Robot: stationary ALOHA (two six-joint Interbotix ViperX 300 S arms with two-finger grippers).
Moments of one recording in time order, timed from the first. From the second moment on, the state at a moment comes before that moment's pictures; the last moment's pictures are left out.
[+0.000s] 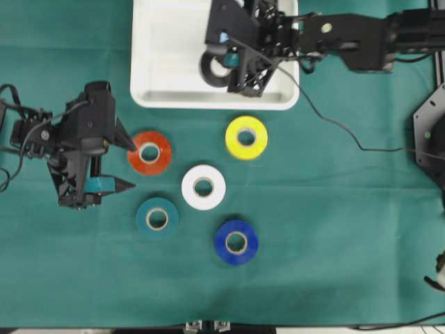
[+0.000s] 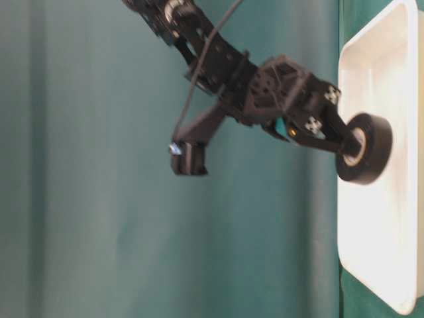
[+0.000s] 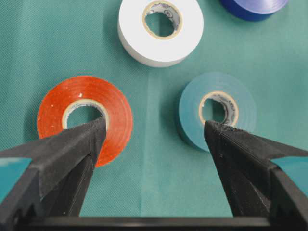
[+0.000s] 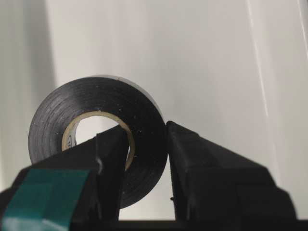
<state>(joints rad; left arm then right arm) -0.17 -0.31 0.87 -0.03 0.21 -0.26 -0.26 0.15 0.45 -0.29 0.27 0.26</state>
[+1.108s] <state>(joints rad) -0.17 -0.31 0.88 -0.03 0.20 -0.26 -0.27 0.22 0.42 -0.29 0.28 0.26</state>
